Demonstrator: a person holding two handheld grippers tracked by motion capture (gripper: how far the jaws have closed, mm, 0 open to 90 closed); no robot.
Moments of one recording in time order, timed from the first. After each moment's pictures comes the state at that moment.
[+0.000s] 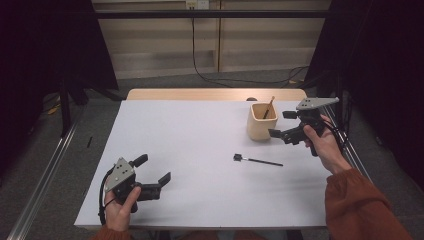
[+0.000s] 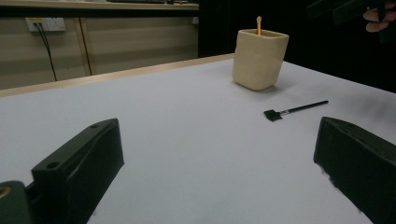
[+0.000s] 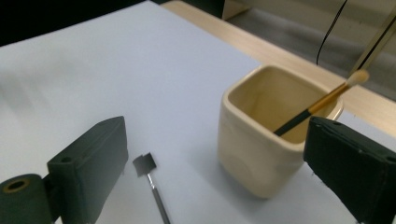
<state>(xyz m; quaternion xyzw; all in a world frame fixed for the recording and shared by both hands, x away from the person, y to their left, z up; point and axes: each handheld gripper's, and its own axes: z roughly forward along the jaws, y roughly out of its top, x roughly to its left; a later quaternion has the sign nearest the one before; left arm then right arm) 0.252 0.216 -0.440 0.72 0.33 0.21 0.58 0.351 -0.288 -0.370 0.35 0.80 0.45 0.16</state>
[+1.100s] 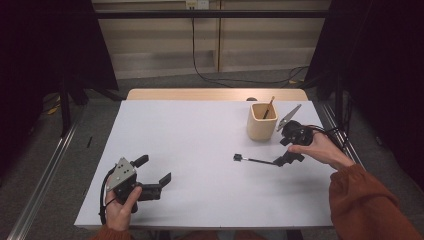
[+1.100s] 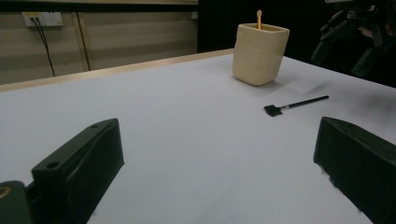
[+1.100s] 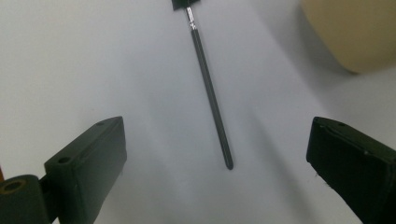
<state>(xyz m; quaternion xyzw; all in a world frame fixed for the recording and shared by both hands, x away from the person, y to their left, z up) 0.253 0.215 -0.442 0.72 0.33 0.21 0.57 0.365 -0.275 -0.408 0.29 0.94 0.20 -0.02</state>
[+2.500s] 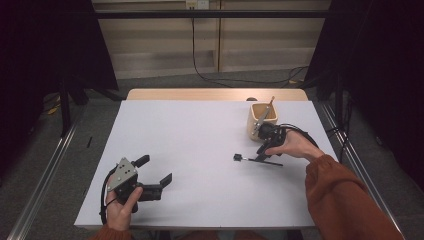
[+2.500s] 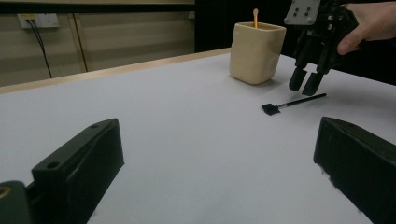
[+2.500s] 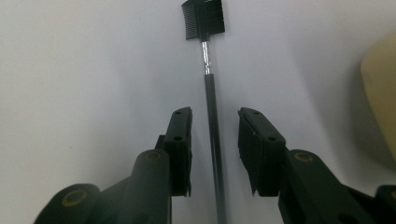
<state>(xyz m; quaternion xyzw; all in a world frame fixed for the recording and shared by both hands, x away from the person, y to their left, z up) 0.253 0.214 -0.442 0.73 0.32 0.21 0.57 0.397 -0.218 -0.437 0.21 0.96 0.16 -0.05</state>
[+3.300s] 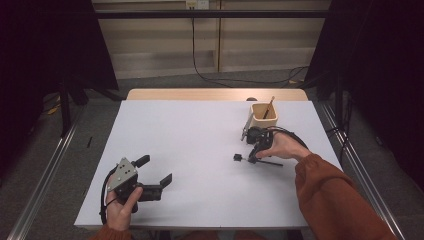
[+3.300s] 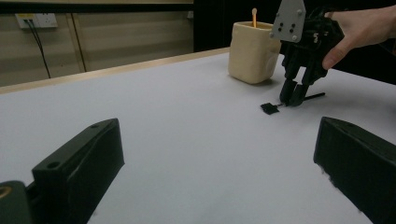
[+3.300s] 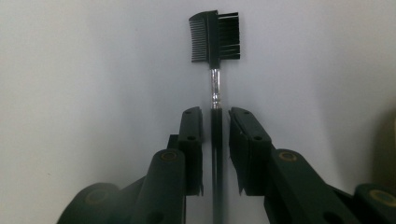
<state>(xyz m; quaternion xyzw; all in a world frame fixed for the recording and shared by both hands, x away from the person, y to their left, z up) 0.254 0.214 -0.442 0.73 0.32 0.21 0.57 0.401 -0.186 -0.451 0.17 0.98 0.11 -0.04</state>
